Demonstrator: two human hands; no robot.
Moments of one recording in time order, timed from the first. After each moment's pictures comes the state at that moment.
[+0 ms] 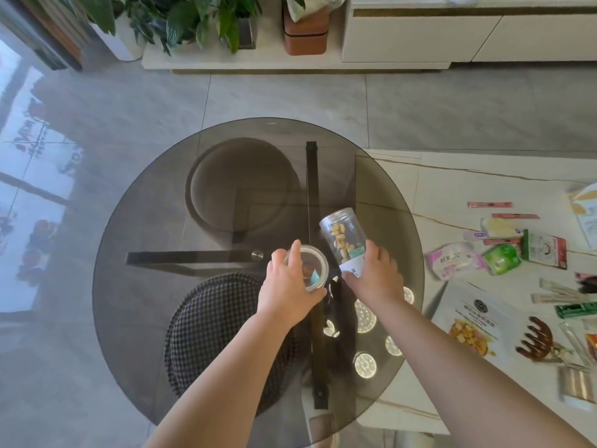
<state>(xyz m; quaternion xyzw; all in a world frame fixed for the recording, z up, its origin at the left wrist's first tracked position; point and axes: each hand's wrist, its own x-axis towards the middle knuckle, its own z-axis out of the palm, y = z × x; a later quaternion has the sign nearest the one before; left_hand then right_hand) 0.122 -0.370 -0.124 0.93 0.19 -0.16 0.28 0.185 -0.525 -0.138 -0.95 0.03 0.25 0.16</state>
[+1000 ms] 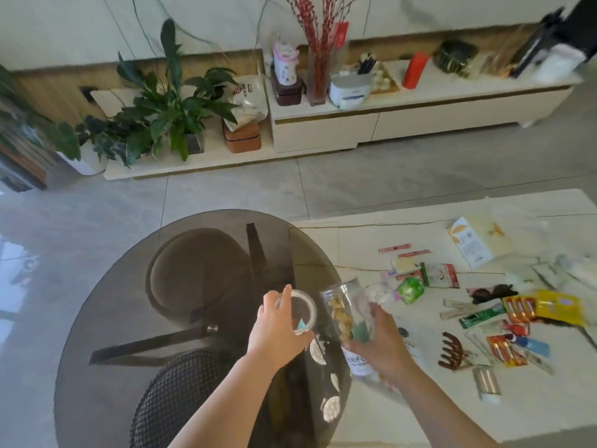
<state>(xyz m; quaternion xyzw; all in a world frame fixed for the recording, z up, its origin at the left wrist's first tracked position) 0.150 -0.463 -0.019 0.94 0.08 -0.18 0.28 0.145 -0.671 -0.046 -0.87 0.15 0.22 0.41</state>
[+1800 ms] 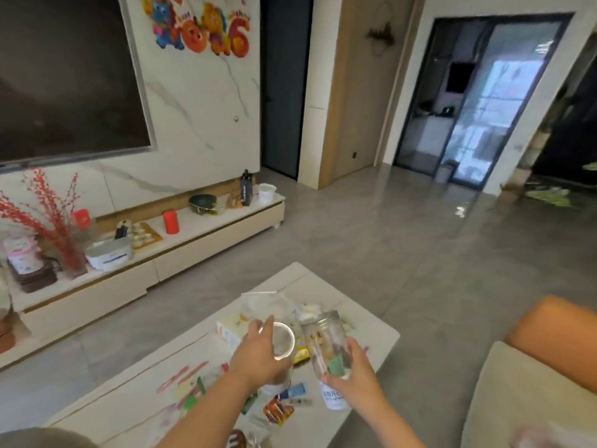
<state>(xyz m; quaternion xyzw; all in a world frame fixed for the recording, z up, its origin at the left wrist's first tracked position) 0.106 -0.937 0.215 0.91 -0.31 -0.15 0.23 -0.035 -1.105 0.171 -0.81 0.28 -0.10 0.51</state>
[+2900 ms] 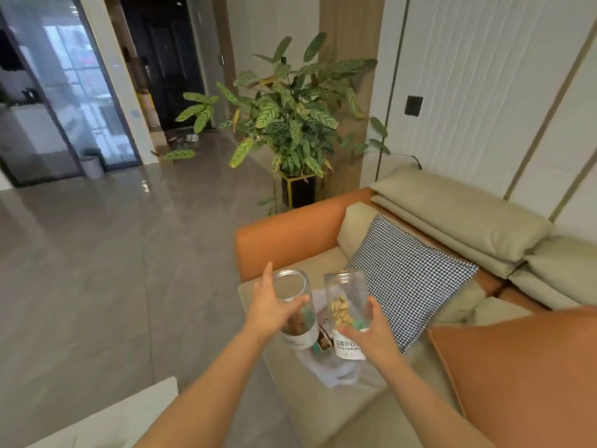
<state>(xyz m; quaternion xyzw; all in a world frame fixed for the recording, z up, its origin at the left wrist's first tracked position) -0.162 -1.397 0.260 0.55 -0.67 -0.39 0.30 -0.356 -1.314 0.215 -0.42 0.71 -0.45 0.35</state>
